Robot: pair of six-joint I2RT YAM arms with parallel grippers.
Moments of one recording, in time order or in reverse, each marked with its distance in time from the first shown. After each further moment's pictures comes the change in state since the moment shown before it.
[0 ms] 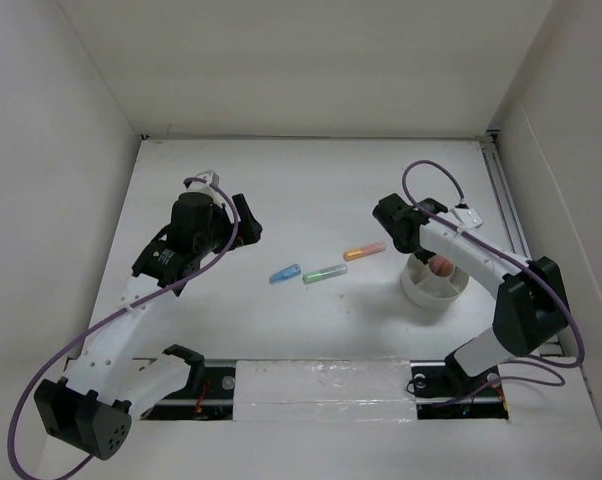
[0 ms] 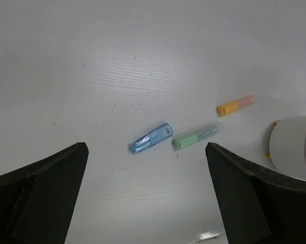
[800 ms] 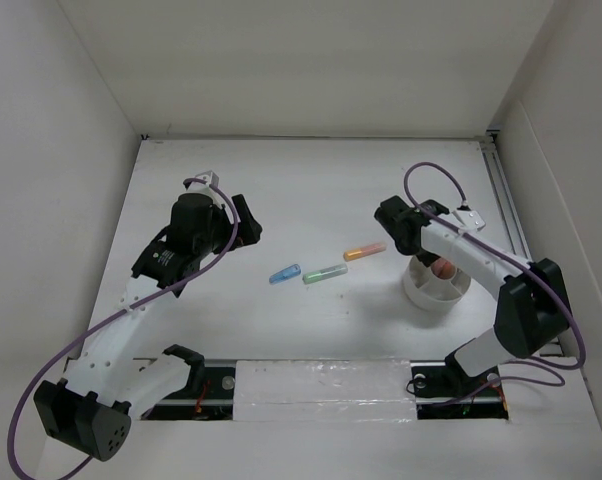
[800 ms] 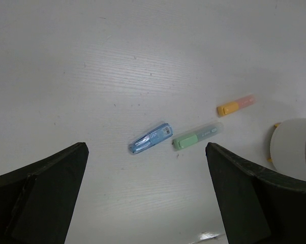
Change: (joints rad) left arm 0.000 -0.008 -0.009 0.005 -0.001 0.000; right arm -0.005 -0.006 -0.018 -0.018 -0.001 0.008
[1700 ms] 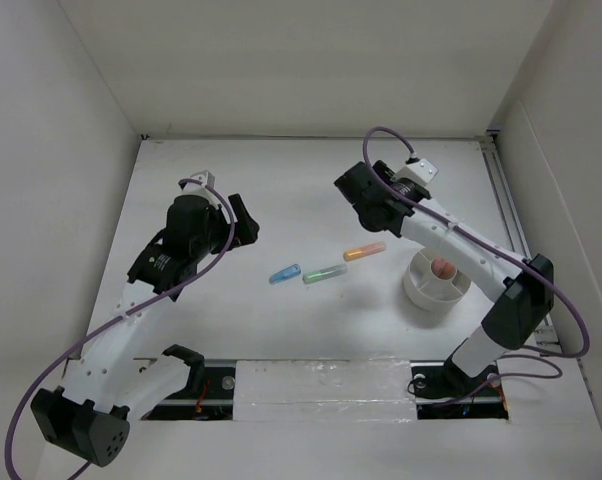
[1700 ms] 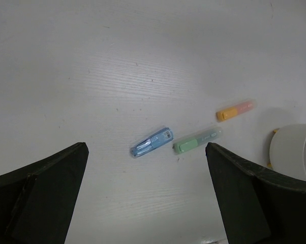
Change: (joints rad) left arm 0.000 -0.031 0.000 0.000 -0.023 0.004; right arm 0.204 0.087 0.404 0.101 0.046 -0.331
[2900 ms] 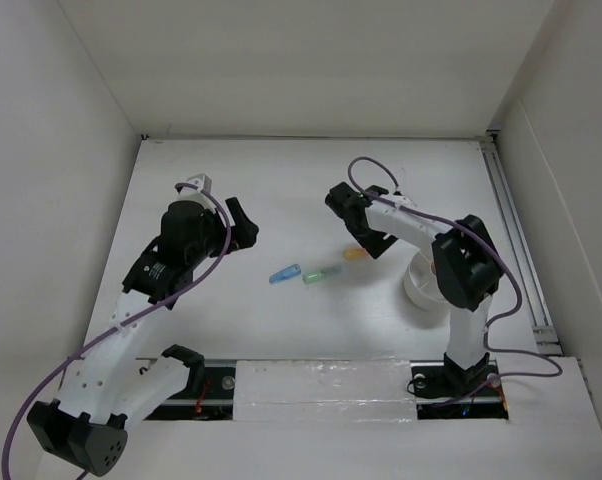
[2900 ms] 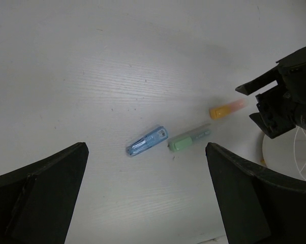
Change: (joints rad) left arm 0.000 -0.058 -0.026 0.010 0.019 0.001; right arm -0.075 0.315 -0.067 0.084 -0.296 0.185
